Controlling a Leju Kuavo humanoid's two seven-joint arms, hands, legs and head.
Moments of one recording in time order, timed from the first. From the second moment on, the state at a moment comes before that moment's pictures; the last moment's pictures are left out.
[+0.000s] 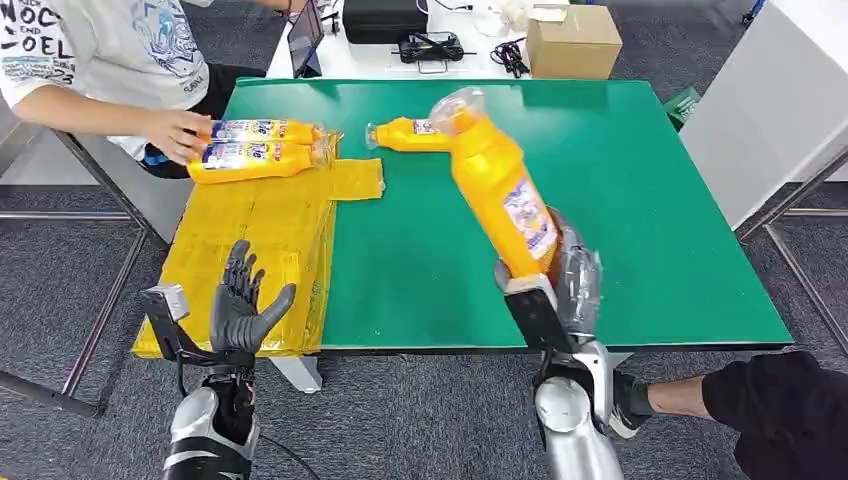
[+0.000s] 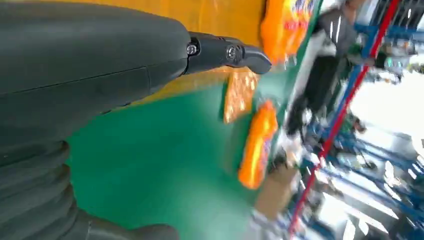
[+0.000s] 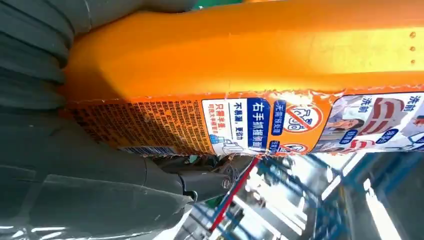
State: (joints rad) left arm -0.17 -0.33 0.04 -1.26 0.02 -0.28 -0.38; right arm -0.07 0.23 0.10 -1.60 0.75 -0.32 -0.36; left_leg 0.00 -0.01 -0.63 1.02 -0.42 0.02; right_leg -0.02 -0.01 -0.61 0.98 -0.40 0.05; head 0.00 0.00
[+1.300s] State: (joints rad) left arm -0.15 -0.20 -0.35 -1.18 0.38 -0.59 -0.39; right arm -0.10 0.28 0.43 -1.12 0.73 -0.13 -0.50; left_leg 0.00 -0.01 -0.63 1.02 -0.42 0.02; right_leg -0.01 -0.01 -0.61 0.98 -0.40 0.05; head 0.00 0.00
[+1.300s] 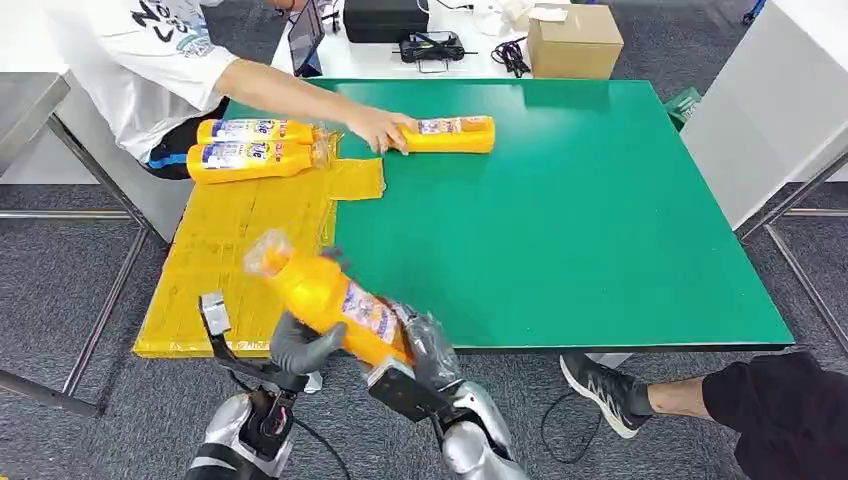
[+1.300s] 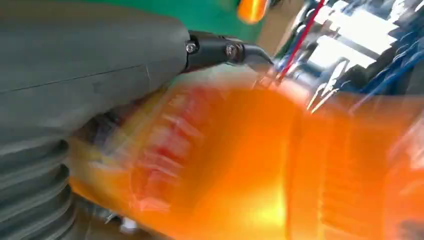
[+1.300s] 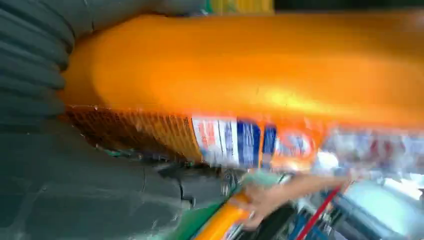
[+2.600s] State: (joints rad) left arm -0.11 -0.14 -0.40 -1.24 0.36 -0.61 -0.43; right arm -0.12 0.28 0.48 -1.07 0.69 -0.09 -0.50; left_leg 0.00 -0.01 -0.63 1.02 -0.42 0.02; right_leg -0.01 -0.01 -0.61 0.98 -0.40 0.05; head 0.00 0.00
